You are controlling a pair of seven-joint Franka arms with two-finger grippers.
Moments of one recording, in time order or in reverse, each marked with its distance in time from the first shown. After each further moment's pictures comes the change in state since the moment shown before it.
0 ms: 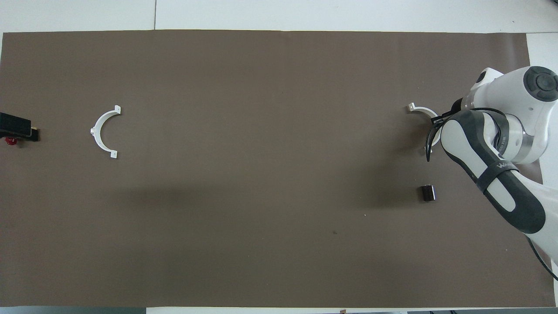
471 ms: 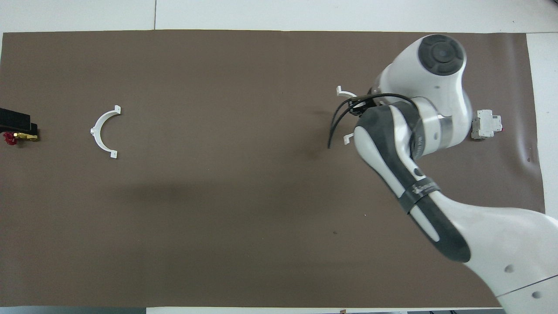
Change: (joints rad) left arm 0.000 -0.001 -0.001 -0.020 0.000 0.076 0.002; right arm 0.371 -0.002 0.039 0.213 -0.003 -0.221 0.626
